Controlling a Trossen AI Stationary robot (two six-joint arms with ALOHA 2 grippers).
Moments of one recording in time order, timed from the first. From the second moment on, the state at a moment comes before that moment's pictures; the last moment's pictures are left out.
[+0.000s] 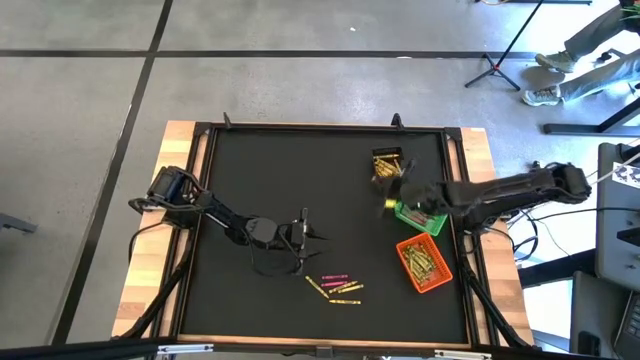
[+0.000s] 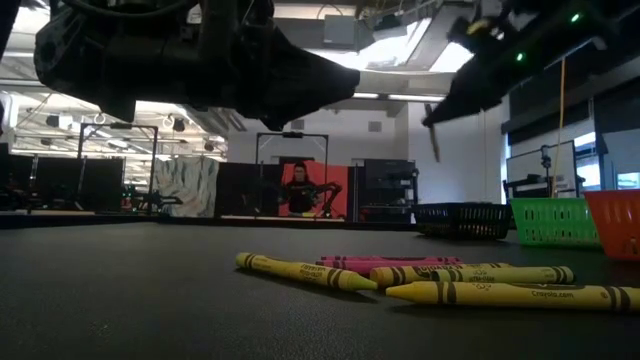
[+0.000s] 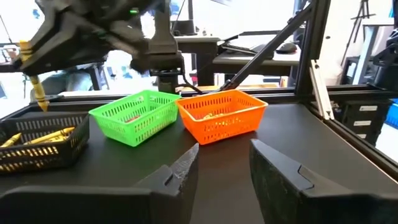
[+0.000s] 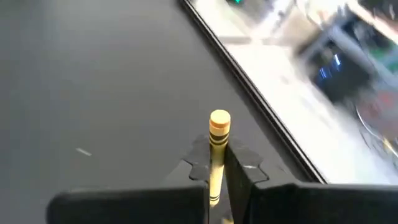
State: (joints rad) left arm -0.27 1.87 0.64 1.20 -0.25 0.00; right arm 0.07 1.11 0.60 -0.06 0.63 -0.03
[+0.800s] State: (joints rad) left arm -0.27 1.87 0.64 1.19 -0.25 0.00; right arm -0.41 1.18 0.56 -0.21 0.13 0.10
